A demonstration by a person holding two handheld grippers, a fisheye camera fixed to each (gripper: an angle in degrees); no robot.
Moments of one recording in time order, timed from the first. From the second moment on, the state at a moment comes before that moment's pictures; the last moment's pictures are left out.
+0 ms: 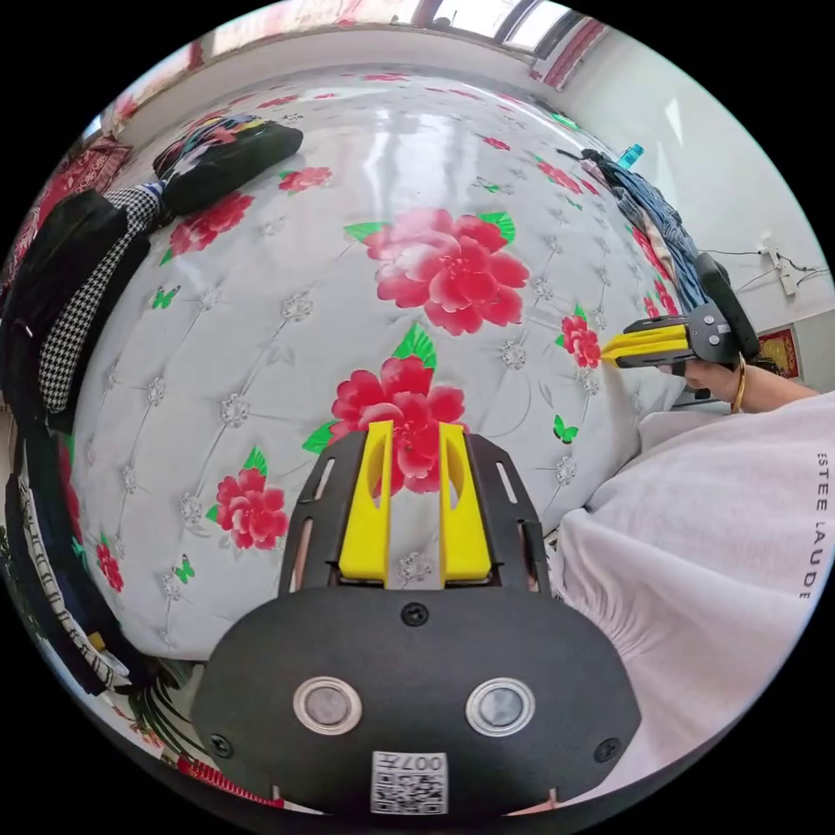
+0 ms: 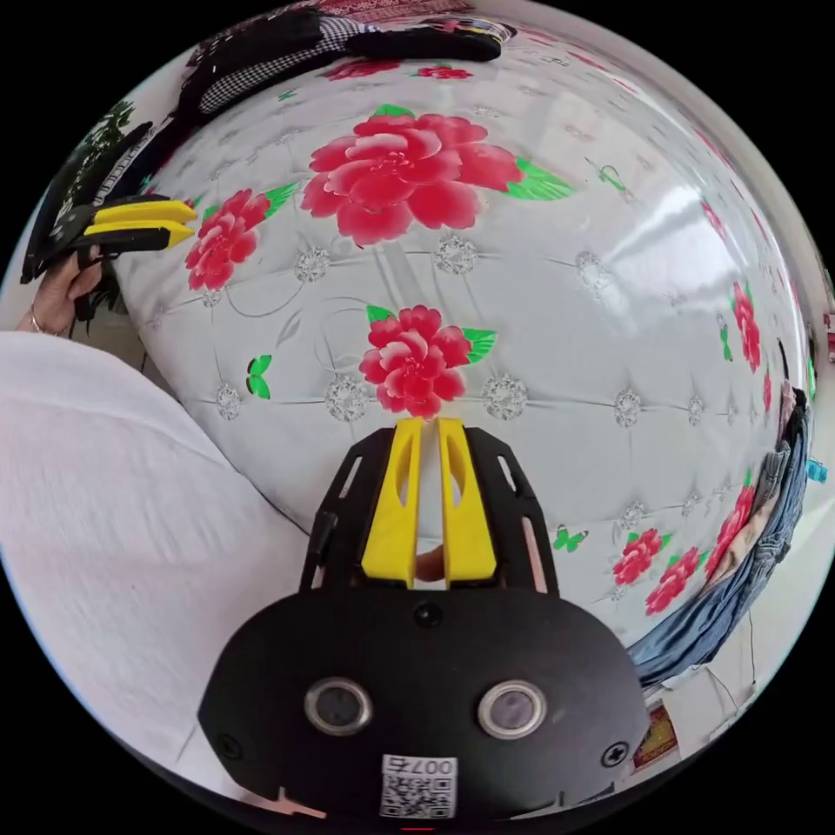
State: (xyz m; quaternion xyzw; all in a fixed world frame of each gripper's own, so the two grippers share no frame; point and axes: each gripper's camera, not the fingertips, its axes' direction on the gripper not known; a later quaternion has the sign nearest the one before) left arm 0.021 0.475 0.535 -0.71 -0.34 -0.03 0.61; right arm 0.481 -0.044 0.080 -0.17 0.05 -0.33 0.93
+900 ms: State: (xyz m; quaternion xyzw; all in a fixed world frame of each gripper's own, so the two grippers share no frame) left arm 0.294 0.633 0.719 -0.65 -0.33 -0.15 0.66; right arm 1.310 0.124 -0.305 0.22 0.06 0.25 0.94
